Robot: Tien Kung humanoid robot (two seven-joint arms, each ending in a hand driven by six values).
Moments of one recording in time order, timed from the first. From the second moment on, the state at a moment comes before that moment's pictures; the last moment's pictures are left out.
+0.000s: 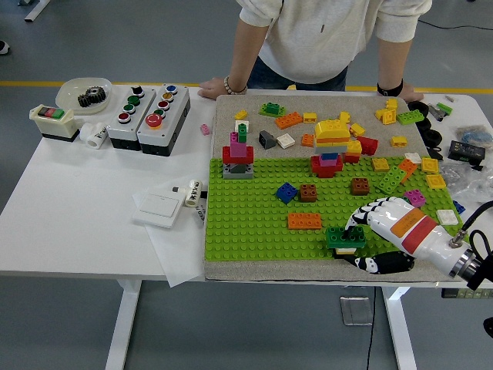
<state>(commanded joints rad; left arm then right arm) -0.17 0.11 -0.32 -0.24 0.75 0.28 0.13 0.27 -0.62 0.84 1.43 -2.10 -0.27 0.33</state>
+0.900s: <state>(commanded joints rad) -0.17 0.11 -0.31 -0.24 0.75 0.27 0.13 0.26 -0.63 0.87 1.47 -2.07 -0.27 0.33</state>
